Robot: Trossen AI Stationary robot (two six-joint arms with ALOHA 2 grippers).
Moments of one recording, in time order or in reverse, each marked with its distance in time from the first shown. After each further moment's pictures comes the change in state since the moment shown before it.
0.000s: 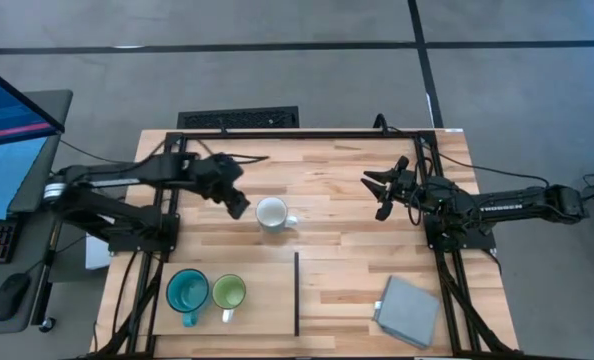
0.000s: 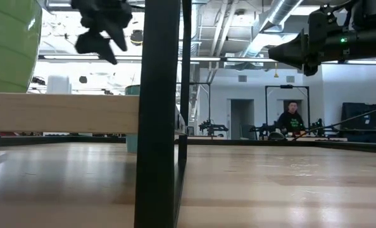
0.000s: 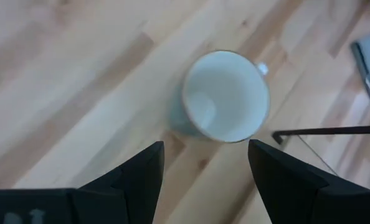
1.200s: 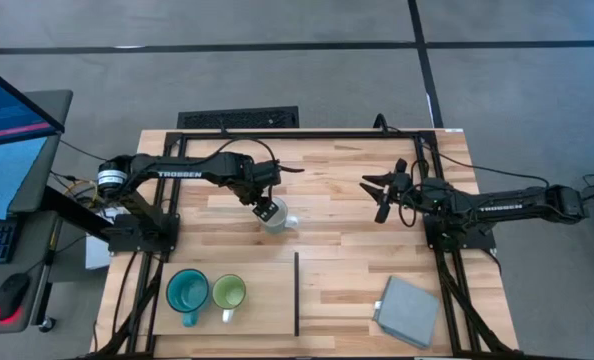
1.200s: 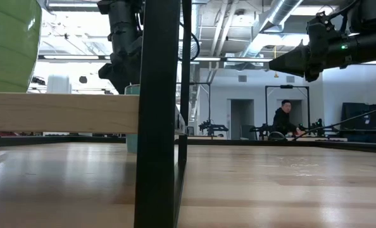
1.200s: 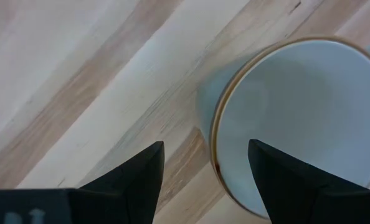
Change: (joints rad) left arm 0.043 0.471 0.192 -0.096 0.017 0.050; right arm 0.000 0.000 0.000 -0.114 0.000 -0.001
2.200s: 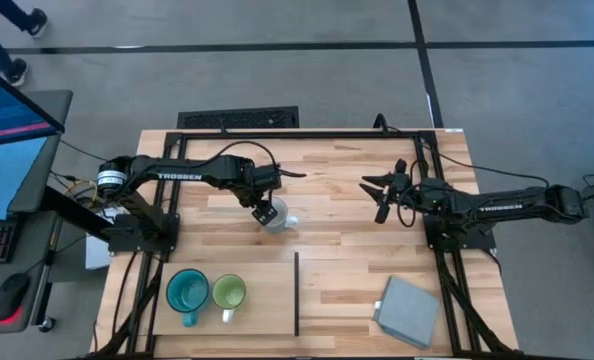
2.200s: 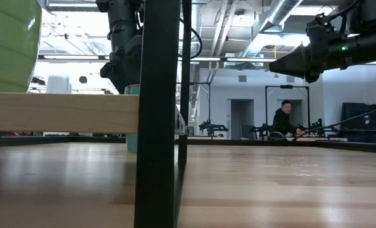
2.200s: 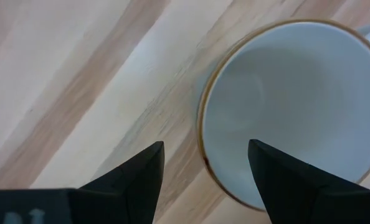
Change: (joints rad) left arm -0.030 0.000 -0.001 -0.001 -0.022 0.051; right arm 0.000 0.000 0.000 -0.020 0.000 0.001
